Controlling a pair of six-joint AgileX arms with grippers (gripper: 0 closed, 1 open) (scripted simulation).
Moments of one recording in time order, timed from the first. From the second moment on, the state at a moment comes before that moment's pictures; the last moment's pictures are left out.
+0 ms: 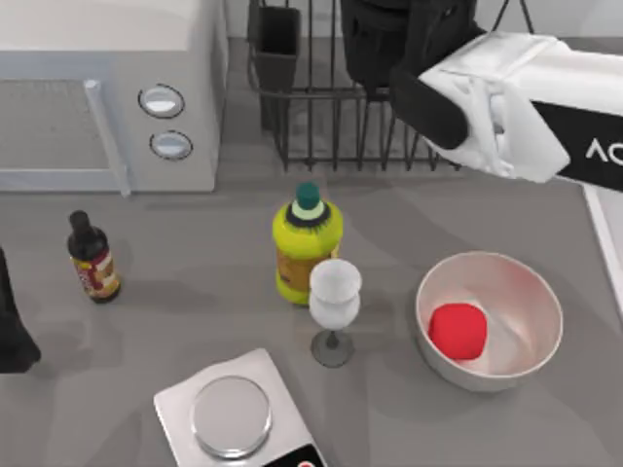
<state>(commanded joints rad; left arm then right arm) 0.00 0.00 0.00 0.00 0.00 0.00 0.72 1.91 1.47 0.44 0.72 0.02</state>
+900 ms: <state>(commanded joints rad) 0.00 0.00 0.00 0.00 0.00 0.00 0.63 2.04 1.33 0.70 0.67 0.02</state>
